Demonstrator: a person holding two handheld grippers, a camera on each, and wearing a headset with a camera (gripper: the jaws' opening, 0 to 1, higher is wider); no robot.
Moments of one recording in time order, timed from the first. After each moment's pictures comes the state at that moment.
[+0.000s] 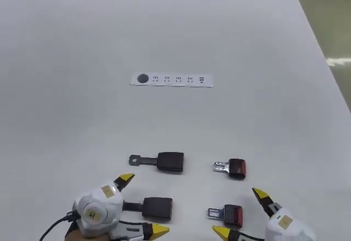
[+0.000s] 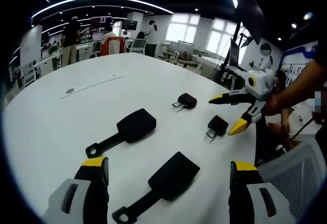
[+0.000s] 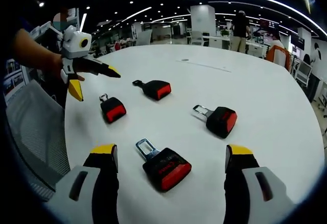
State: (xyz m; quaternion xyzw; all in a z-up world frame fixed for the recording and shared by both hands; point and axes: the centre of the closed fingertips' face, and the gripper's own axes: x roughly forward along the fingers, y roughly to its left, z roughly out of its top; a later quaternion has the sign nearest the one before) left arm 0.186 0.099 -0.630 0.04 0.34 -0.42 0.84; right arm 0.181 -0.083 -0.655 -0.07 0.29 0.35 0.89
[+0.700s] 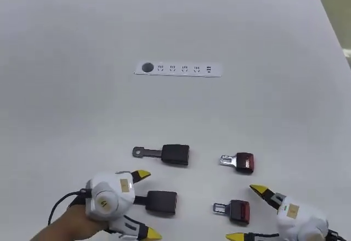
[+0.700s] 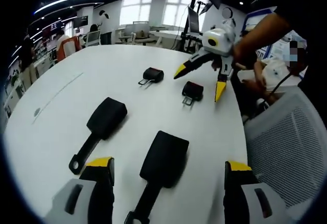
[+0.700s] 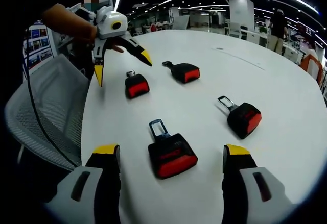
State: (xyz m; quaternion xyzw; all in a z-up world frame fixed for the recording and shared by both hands) left arm 0.160 0.101 -0.658 0.17 0.36 -0.56 0.73; right arm 0.163 -0.080 -0.673 -0.13 0.32 0.50 0.80
